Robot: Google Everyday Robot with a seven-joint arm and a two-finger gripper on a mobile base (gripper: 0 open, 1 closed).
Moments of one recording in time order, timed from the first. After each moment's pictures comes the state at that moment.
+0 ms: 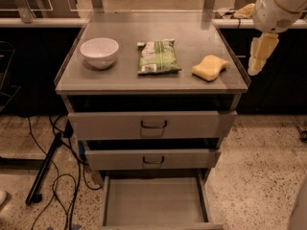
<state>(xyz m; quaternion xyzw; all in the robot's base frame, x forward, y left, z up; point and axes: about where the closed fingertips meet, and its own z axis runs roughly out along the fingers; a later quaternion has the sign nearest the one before) 0.655 -0.258 0.941 -0.71 0.66 -0.07 0.22</state>
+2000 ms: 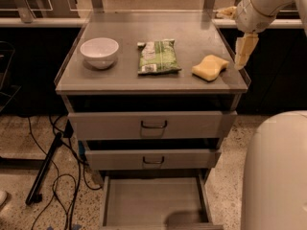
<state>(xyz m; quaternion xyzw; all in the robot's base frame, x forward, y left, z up) 0.724 -0.243 0.911 -0.76 0.60 -0.08 0.24</state>
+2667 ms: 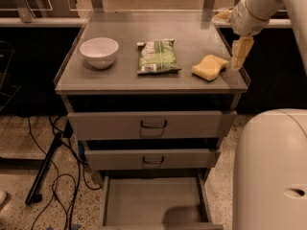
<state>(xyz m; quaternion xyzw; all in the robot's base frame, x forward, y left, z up) 0.738 -0.241 0.894 -0.77 0.59 -0.08 0.23</state>
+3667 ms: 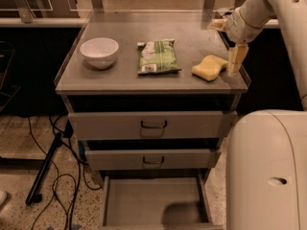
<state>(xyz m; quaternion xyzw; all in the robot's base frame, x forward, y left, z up) 0.745 -0.232 0.865 -0.79 0.56 -0.05 0.23</state>
